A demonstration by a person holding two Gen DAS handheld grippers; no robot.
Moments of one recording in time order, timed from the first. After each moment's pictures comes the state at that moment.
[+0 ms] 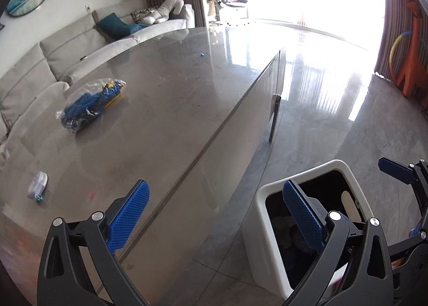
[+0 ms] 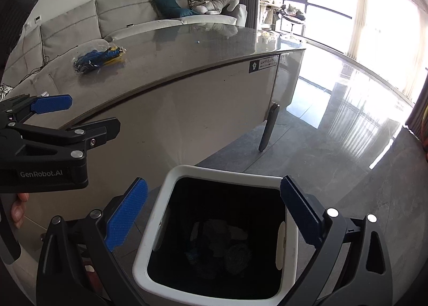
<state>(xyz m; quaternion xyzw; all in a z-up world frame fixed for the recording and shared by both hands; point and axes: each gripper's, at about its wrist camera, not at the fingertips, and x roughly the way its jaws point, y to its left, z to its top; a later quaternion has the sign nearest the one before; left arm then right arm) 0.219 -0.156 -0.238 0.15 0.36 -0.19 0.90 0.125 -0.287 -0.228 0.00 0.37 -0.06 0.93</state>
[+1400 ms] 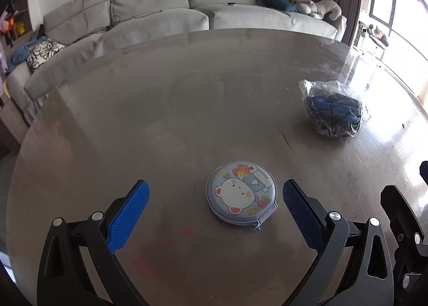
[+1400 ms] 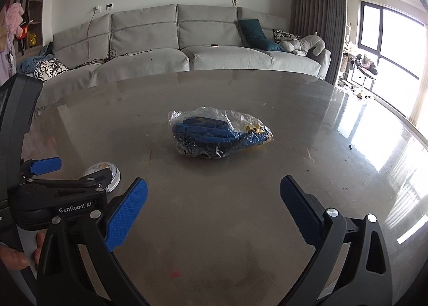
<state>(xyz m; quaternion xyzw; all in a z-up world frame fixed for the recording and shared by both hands) 0.346 0.095 -0.237 -0.05 0.43 0.12 0.89 0.304 -0.090 -0.176 -0.07 0.30 0.12 0.94</state>
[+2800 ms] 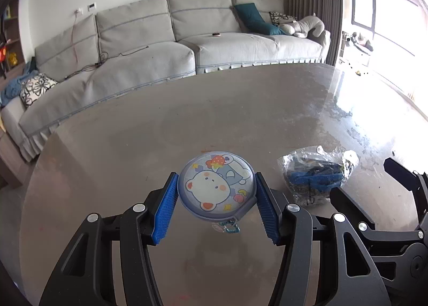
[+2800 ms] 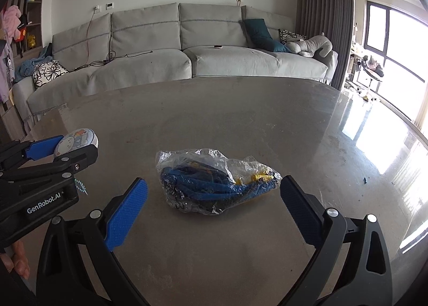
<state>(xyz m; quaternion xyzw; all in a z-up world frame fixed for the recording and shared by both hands) 0.387 0.077 -0.172 -0.01 0.36 0.09 0.93 0.381 -0.075 -0.161 -0.07 0.31 0.14 0.94</state>
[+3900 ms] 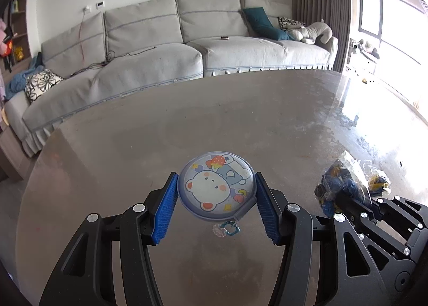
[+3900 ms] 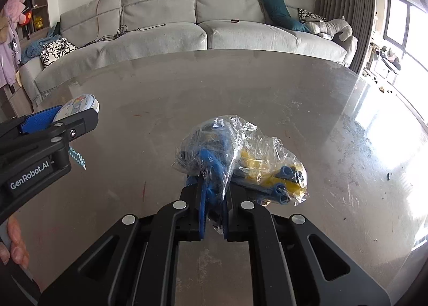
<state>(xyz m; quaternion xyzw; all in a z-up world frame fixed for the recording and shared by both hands) 0.397 0.089 -0.184 -0.01 0.35 0.11 0.93 0.380 -0.060 -0.179 -0.08 0.37 0.17 0.91</state>
